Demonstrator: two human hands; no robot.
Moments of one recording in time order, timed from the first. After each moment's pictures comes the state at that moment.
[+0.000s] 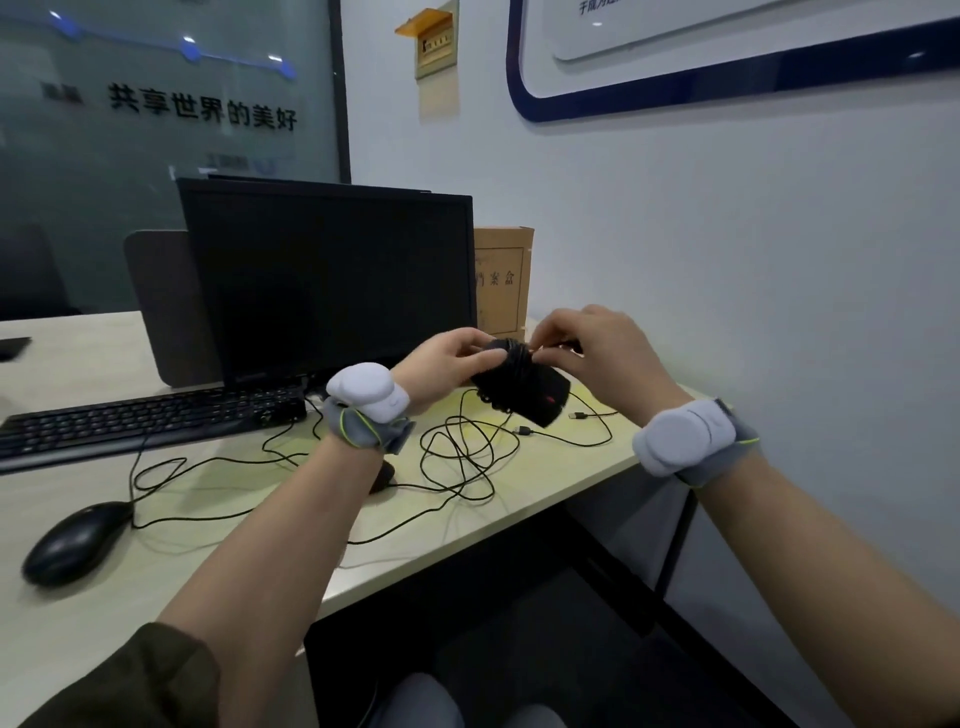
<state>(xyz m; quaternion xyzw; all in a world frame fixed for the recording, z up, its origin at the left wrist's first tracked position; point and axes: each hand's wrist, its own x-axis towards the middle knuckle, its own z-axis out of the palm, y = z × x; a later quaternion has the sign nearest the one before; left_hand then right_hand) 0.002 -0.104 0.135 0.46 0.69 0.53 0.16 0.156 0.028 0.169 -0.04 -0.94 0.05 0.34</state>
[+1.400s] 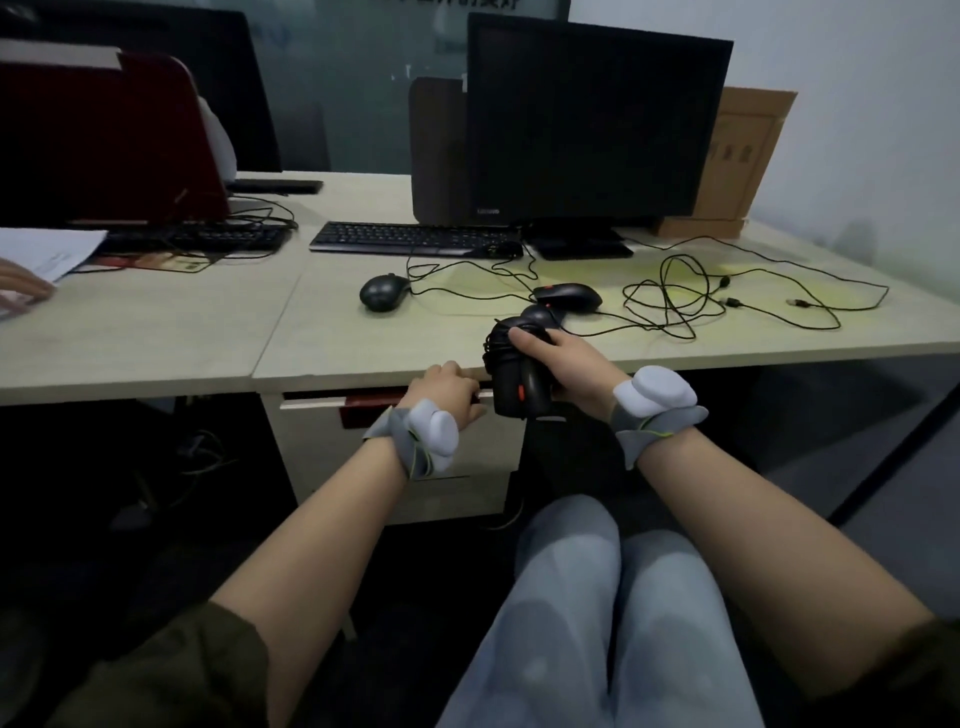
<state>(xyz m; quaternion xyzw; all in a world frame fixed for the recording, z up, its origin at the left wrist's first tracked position) 0.081 -0.366 -0.060 0.25 0.97 0.05 0.03 0.131 -0.209 -0.017 -0.03 -0.77 0.63 -0.01</state>
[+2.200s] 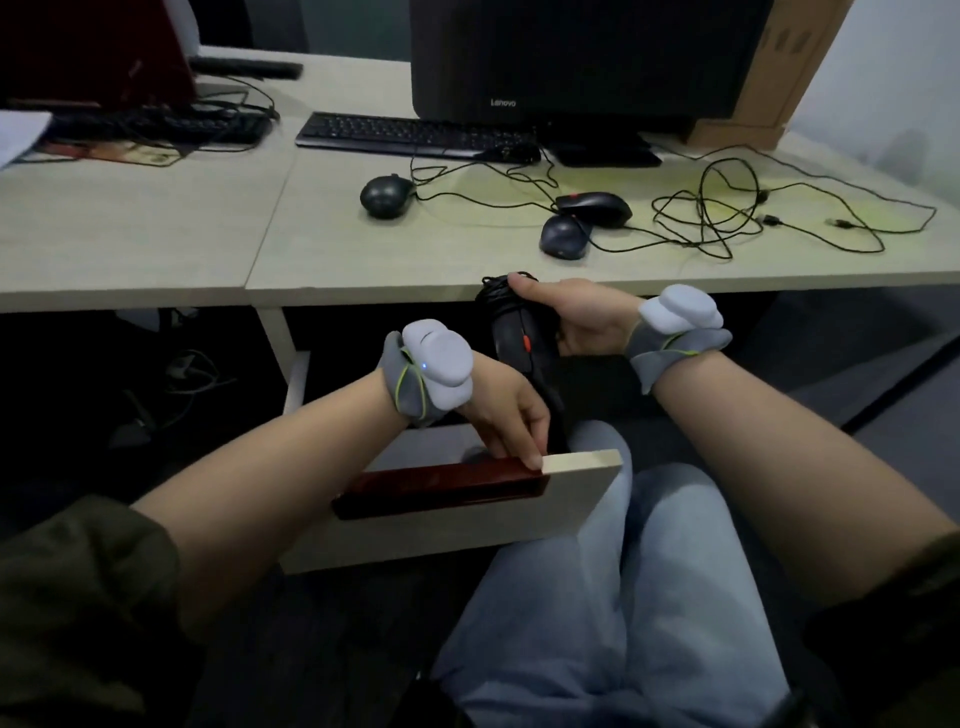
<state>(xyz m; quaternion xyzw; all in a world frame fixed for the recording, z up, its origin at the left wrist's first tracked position) 0.127 -0.364 -0.072 0.32 0.74 0.25 0.53 0.116 -0.226 -0.041 -0.12 -0.74 0.64 -0.18</state>
